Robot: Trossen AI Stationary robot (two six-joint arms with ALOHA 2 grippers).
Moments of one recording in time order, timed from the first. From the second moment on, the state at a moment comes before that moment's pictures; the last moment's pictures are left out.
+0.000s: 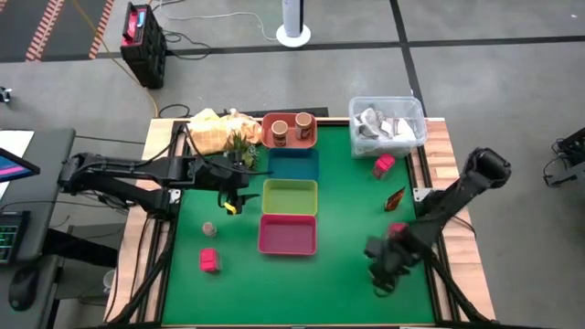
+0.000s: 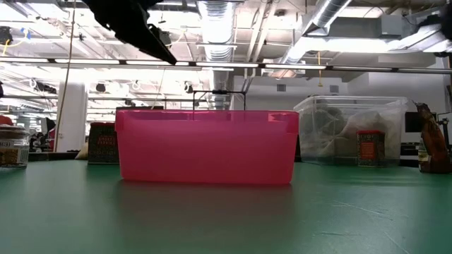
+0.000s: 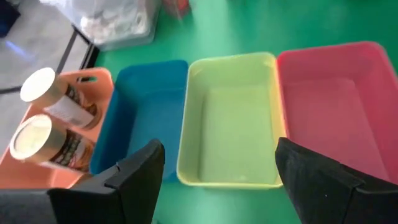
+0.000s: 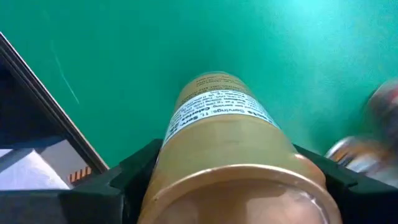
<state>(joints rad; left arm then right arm) 0.03 1.08 0.88 -0.40 -0.18 0.19 0.71 1.45 0.96 -0.86 -0.13 1.23</state>
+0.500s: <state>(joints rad) 0.14 1.08 0.76 -0.15 -0.09 0.21 0.11 1.49 1.21 -1.04 0.05 0.37</state>
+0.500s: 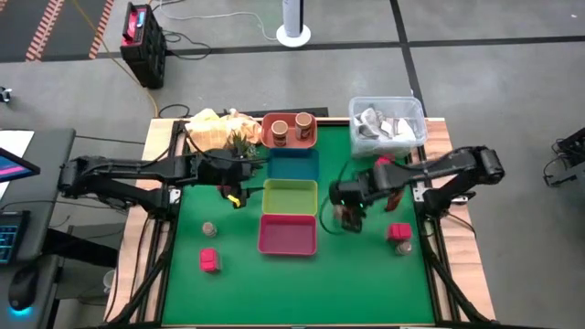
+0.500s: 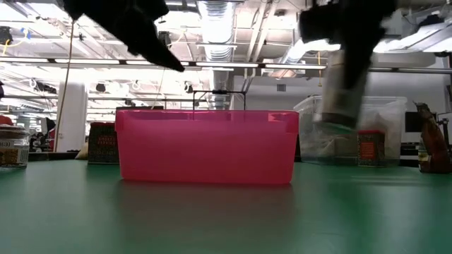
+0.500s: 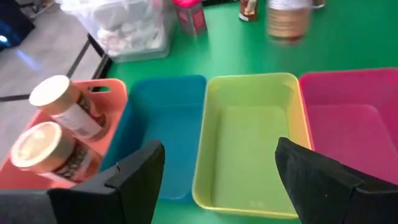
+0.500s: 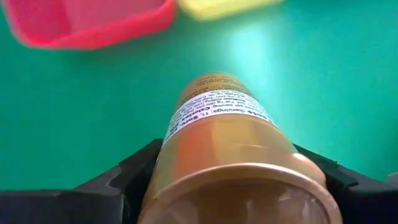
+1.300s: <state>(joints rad) 0.24 1.04 0.56 0.17 0.08 0.08 -0.31 1.93 1.81 -0.99 0.31 -0.58</state>
